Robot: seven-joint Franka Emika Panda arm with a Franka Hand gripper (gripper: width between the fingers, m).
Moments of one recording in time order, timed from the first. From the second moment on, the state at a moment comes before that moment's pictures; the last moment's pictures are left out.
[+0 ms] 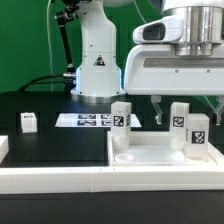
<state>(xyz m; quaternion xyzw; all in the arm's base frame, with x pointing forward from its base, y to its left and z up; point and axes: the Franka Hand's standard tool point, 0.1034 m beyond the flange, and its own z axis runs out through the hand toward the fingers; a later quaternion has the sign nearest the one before) 0.619 0.099 0.085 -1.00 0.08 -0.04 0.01</state>
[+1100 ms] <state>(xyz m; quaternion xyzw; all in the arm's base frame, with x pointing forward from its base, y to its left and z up) 0.635 0.099 0.087 -0.99 0.09 -0.08 0.02</state>
